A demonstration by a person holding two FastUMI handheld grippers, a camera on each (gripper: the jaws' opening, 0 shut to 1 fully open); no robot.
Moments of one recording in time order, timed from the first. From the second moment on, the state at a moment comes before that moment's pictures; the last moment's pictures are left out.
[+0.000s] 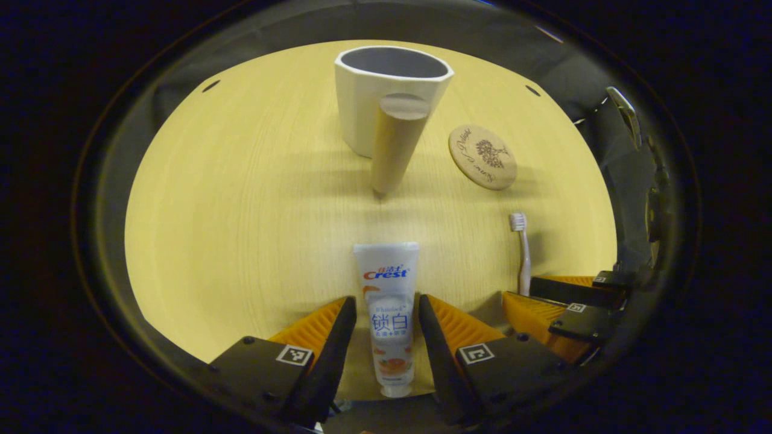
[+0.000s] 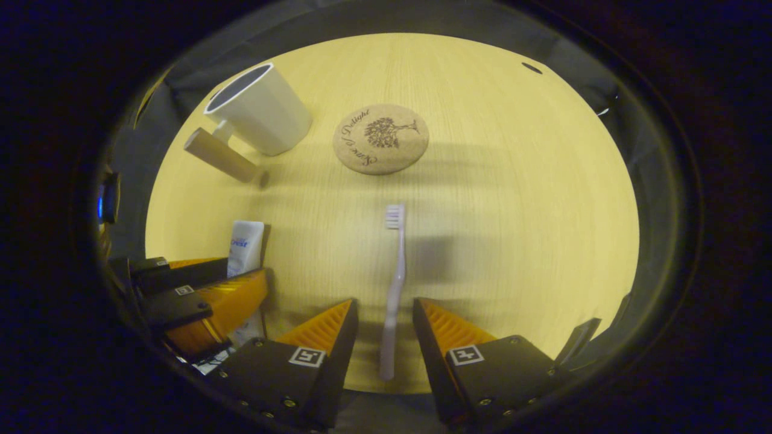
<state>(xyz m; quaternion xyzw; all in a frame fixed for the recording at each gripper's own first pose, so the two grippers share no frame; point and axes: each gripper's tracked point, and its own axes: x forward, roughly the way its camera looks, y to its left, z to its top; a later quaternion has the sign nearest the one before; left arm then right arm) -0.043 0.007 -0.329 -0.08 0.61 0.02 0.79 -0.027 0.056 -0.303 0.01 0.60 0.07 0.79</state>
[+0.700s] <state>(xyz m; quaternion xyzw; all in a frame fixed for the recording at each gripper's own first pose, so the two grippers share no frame) -0.042 0.010 -0.328 -0.07 0.60 0.02 0.80 -0.028 0.044 -0.305 -0.01 0.60 0.08 0.80</state>
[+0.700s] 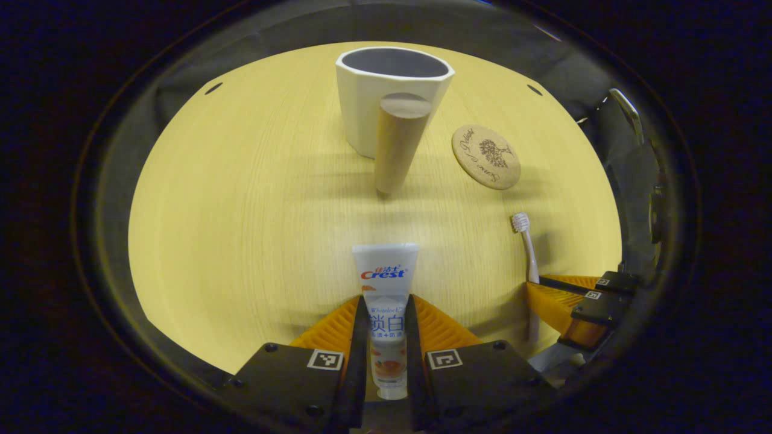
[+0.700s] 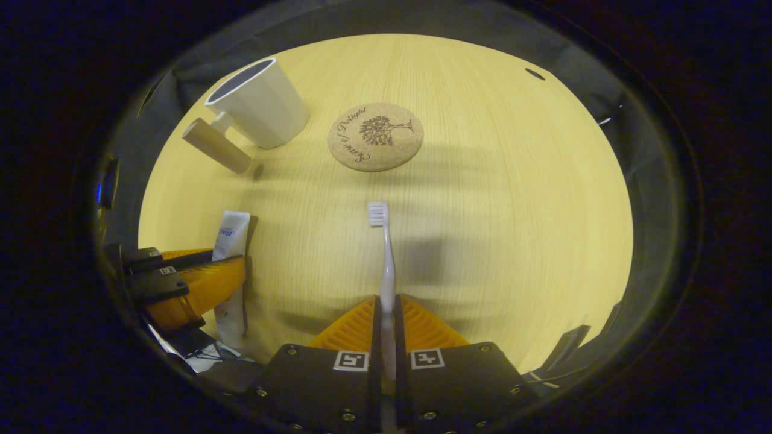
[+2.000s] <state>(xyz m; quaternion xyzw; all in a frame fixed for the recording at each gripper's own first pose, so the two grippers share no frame) -0.029 0.058 -0.237 -0.11 0.41 0.07 0.90 -0.009 0.063 -0.225 0.07 0.45 0.14 0.88</state>
